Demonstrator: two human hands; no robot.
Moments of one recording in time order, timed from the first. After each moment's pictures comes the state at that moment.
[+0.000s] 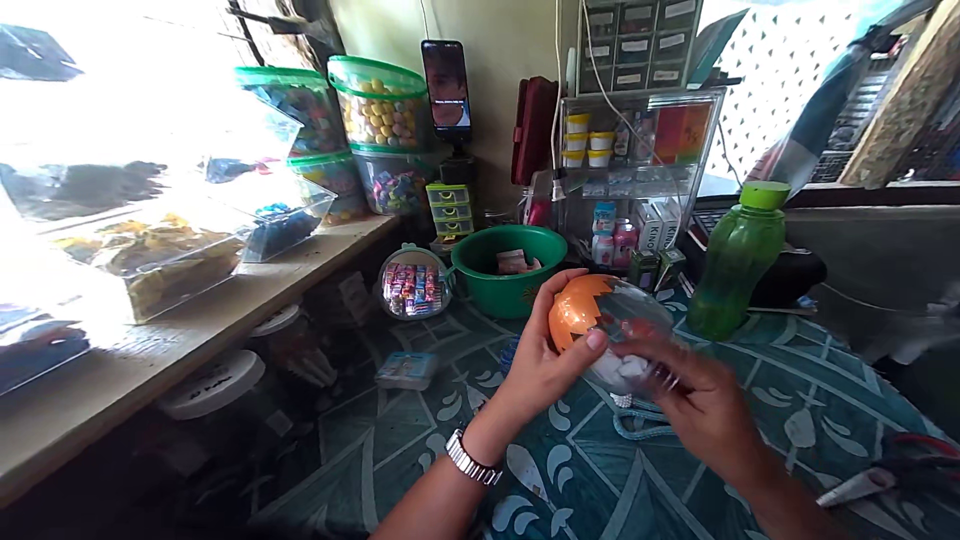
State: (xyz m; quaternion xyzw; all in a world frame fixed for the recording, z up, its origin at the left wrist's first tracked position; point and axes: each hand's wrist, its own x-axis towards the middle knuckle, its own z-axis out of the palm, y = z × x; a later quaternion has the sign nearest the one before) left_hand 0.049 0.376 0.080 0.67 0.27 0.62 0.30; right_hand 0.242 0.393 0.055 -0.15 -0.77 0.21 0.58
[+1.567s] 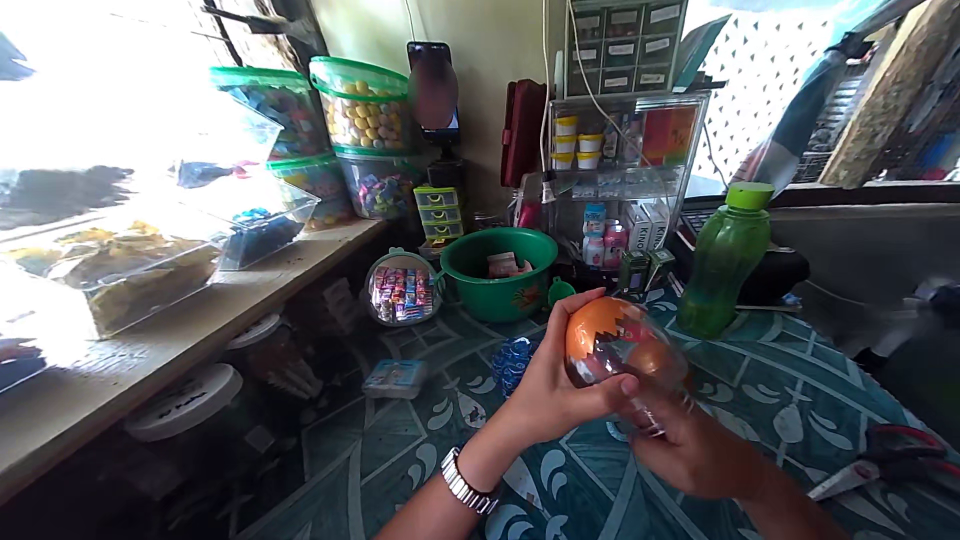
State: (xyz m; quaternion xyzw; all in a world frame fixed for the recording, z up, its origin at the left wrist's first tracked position) left_hand 0.060 0.367 0.081 0.71 0.27 0.55 0.34; right_hand 0.251 0.384 0.046 -0.06 -0.84 0.31 0.44
